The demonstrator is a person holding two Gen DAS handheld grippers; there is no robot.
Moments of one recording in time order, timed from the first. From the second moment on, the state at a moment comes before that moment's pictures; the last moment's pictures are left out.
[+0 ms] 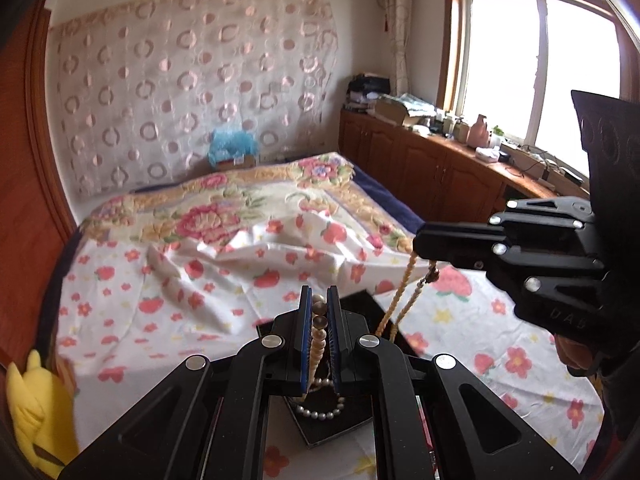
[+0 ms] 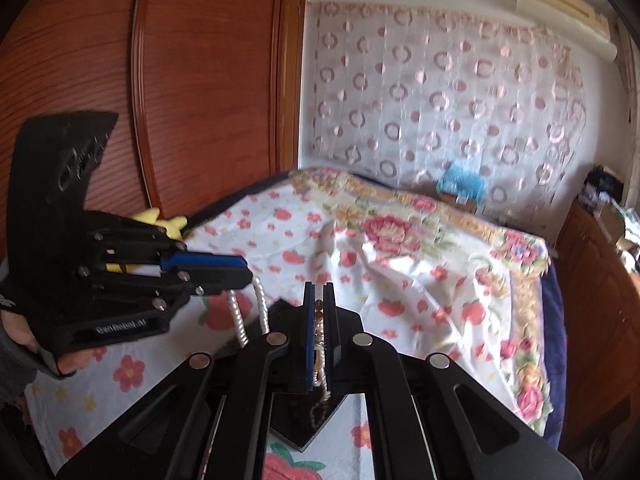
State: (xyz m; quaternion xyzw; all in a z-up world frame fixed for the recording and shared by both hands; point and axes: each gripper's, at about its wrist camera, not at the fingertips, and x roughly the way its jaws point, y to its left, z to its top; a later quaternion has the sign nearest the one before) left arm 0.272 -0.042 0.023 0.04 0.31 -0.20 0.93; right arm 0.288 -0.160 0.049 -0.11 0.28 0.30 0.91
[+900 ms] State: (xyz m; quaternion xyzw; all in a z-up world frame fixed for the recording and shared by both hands) left arm 0.231 -0.025 -0.014 0.04 0.34 -0.19 0.92; right arm 0.273 -0.168 -0.009 -0.10 0.33 0.28 0.89
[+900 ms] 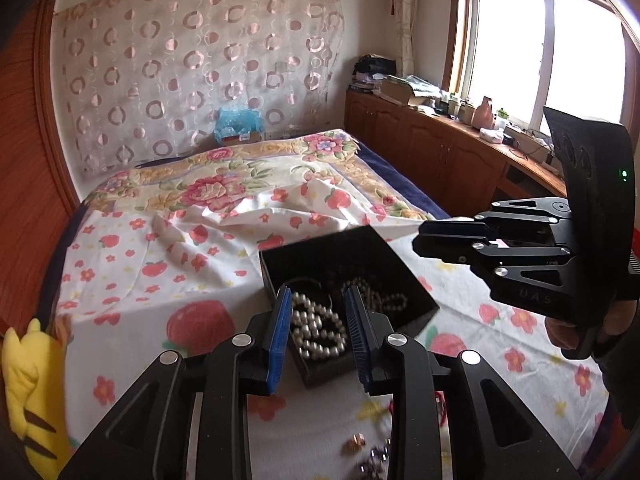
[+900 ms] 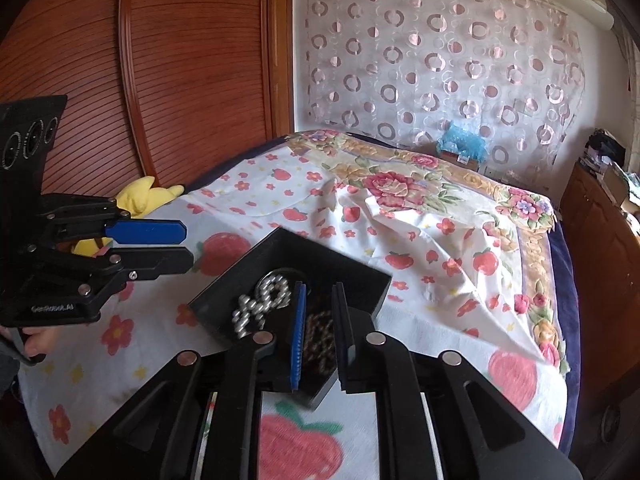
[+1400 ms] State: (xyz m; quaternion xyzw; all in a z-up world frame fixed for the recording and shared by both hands) left arm 0.164 -0.023 -0.044 0.03 0.37 -0.19 0.91; right arm 0.190 -0.187 -0.052 -0.07 0.36 0.27 0.89
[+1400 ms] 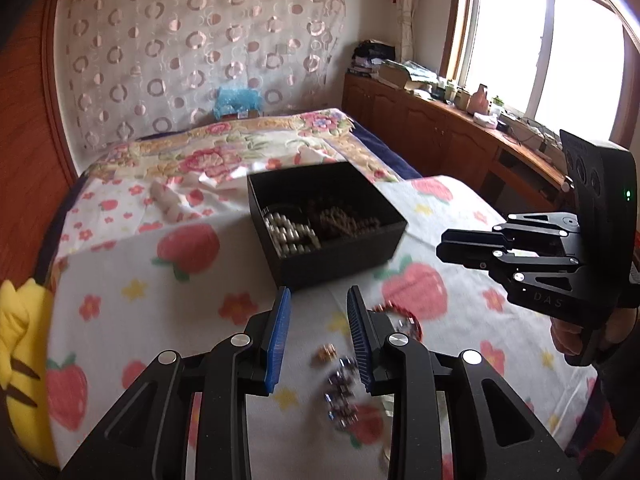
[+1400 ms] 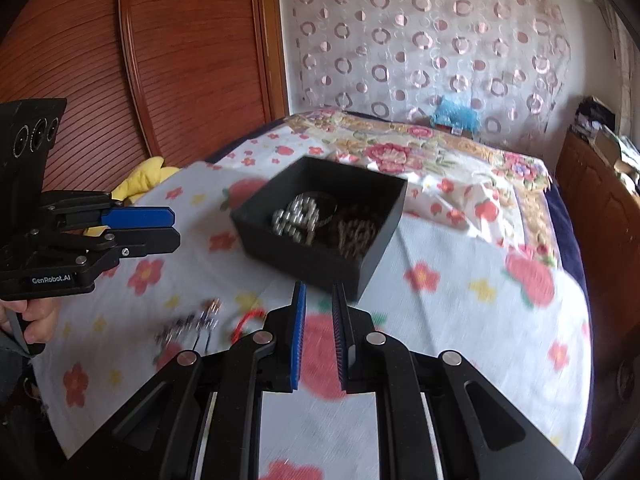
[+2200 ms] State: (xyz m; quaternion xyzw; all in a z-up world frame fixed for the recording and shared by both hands) left arm 0.136 -0.022 -0.083 0.01 0.43 -0.18 0.89; right arm 0.117 -0.189 -0.090 -0.06 0.39 0.27 0.88
